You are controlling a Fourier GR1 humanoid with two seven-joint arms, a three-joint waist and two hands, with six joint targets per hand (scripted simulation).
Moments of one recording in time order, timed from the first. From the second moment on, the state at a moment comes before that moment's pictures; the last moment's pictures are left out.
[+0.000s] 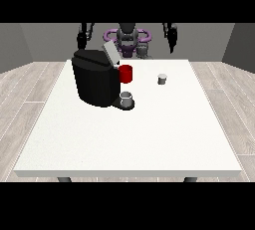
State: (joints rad) left arm -0.06 0.11 -0.01 -1.56 0.01 0.00 0.01; right arm 0.01 -0.09 0.01 -1.56 0.01 0.01 0.01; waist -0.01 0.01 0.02
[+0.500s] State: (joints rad) left arm 0.01 0.10 -0.06 -1.57 0.06 -0.13 -0.07; right arm 0.03 -0.06 -0.06 -1.52 -0.07 0.01 -0.10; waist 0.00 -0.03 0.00
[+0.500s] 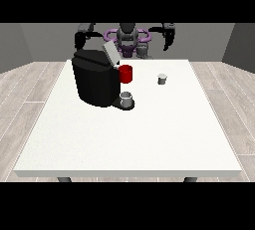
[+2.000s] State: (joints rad) left arm -0.38 0.42 0.02 -0.99 -0.40 -0.09 -0.13; right arm -0.15 -0.03 -0.03 -1.45 -0.02 -0.03 -0.19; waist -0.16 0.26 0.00
